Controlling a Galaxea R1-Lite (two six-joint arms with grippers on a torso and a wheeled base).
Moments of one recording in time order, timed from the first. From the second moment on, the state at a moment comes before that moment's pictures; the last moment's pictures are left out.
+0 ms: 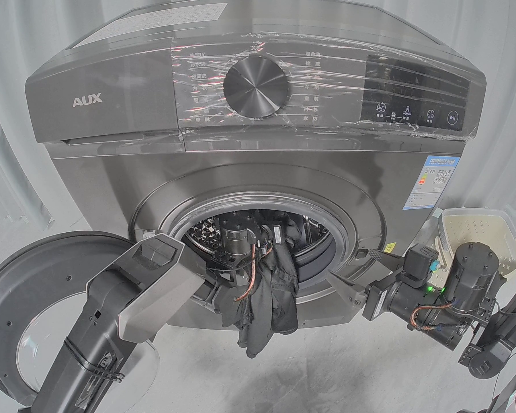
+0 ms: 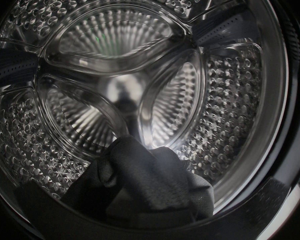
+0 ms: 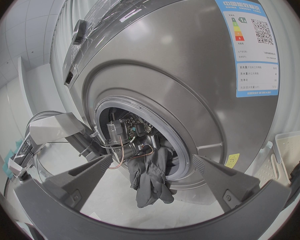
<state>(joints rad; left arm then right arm) -0.57 2.71 -1.66 -1.09 0.21 -0.15 0.66 1.80 -0.29 -1.40 -0.11 0.15</state>
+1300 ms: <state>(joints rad) -0.59 2.52 -1.31 -0.86 0.12 -0.11 0.66 1.81 -0.29 -1.40 -0.10 0.15</state>
